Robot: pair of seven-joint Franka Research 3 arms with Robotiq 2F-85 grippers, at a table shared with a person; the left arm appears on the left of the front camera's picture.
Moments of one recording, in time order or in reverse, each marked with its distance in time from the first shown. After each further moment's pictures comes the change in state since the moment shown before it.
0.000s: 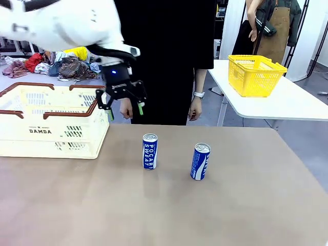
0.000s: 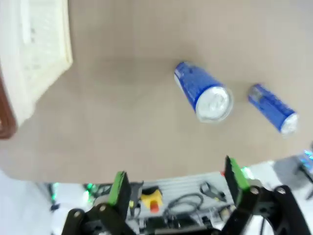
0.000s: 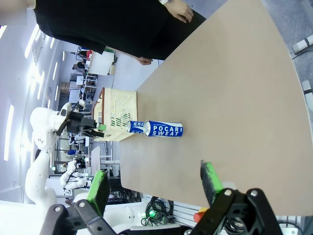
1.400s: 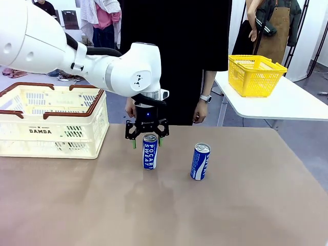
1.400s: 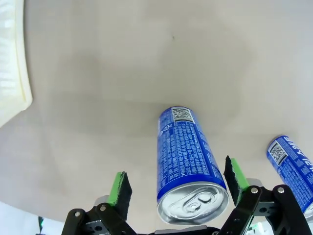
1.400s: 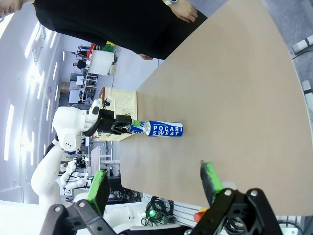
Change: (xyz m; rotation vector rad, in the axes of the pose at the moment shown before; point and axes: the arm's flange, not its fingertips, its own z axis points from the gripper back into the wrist) left arm 0.009 -0.058 -0.126 0.099 -0.125 0.018; right arm 0.000 0.000 0.000 0.001 0.001 0.000
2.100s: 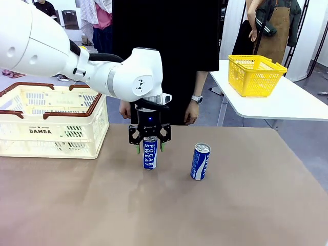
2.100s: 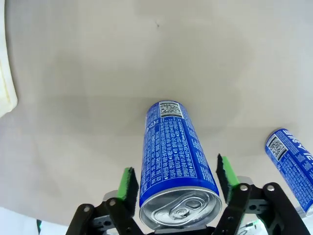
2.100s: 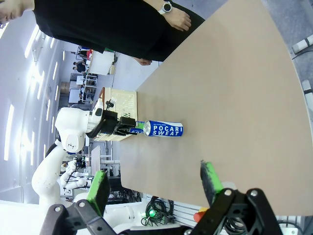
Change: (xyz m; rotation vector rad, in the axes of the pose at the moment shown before) left arm -0.006 -0.006 -0.012 -0.021 0.021 -0.031; right arm 0.000 0.000 0.000 0.000 0.000 0.000
